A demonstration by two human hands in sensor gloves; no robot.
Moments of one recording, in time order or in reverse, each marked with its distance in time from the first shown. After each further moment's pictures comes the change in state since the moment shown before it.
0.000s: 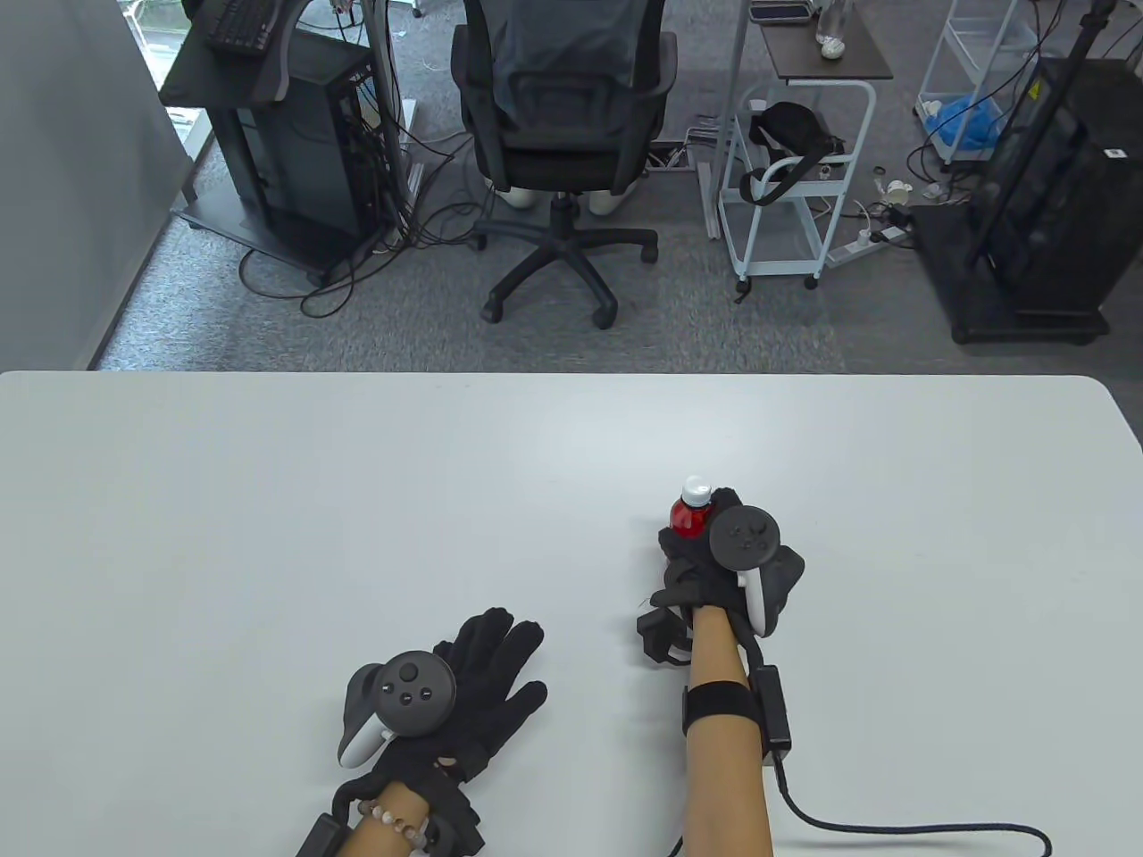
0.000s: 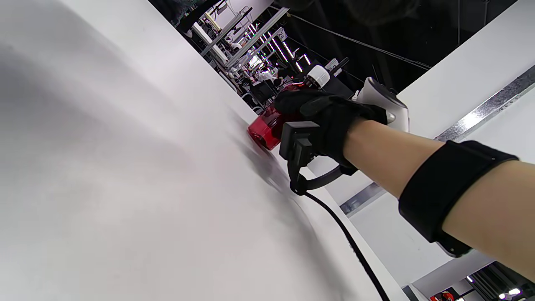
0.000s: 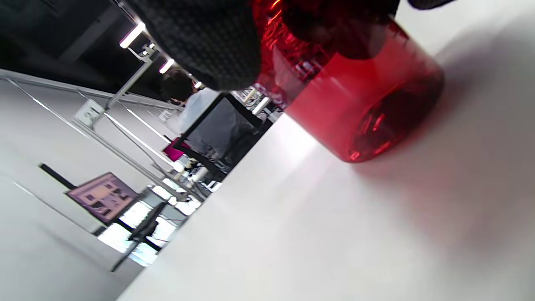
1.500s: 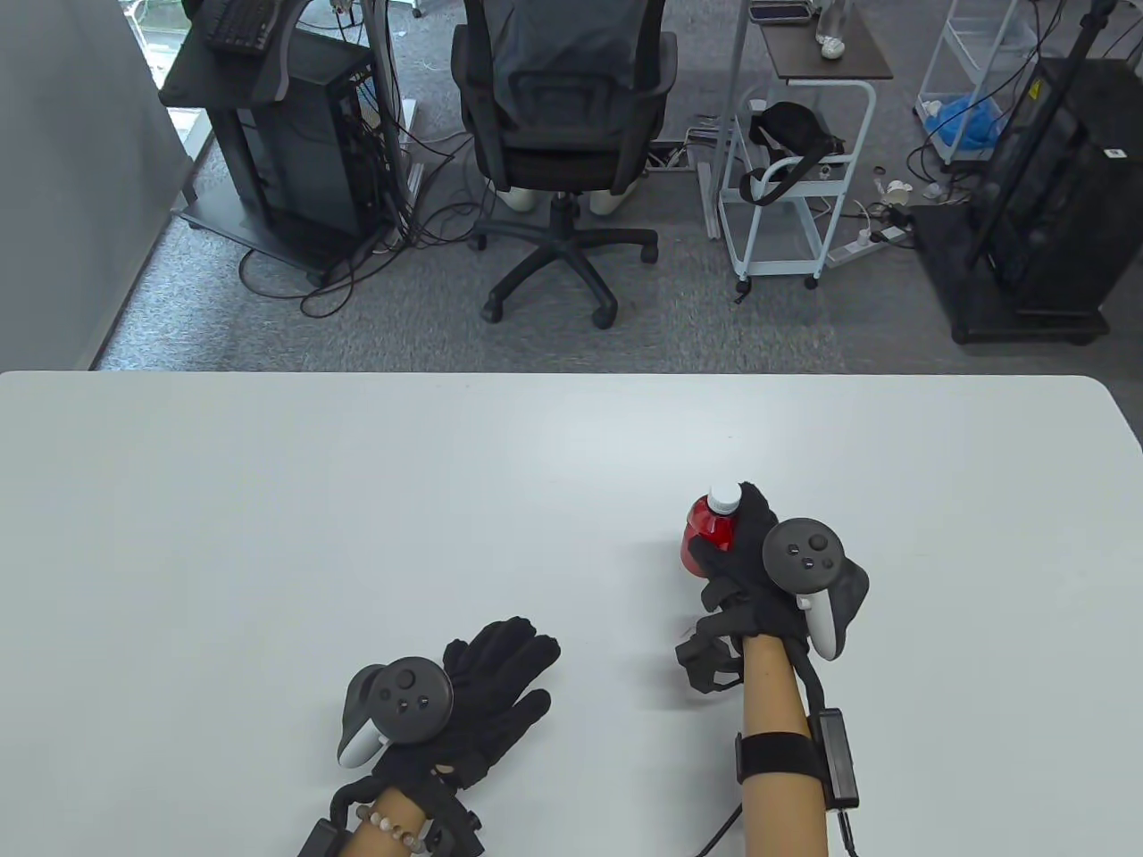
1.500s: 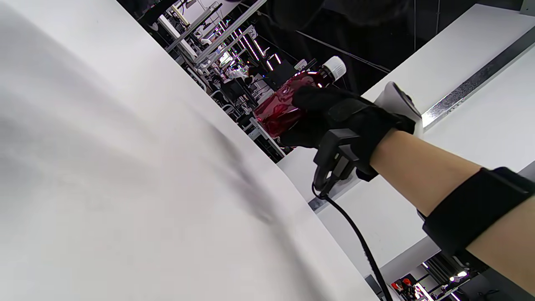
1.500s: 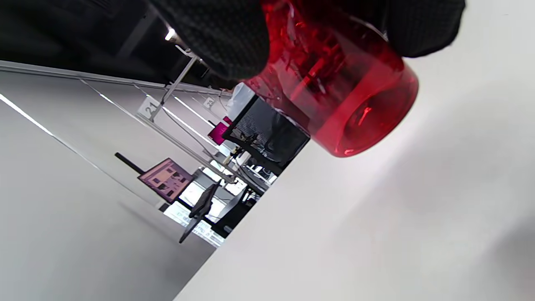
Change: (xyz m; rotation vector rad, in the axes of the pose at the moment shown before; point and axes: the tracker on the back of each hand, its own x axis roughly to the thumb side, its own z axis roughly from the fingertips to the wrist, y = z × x) left_hand 0.015 0.003 0.003 -0.008 -0.118 0.024; right_hand 0.013 -0.062 0.026 0.086 -0.097 -0.031
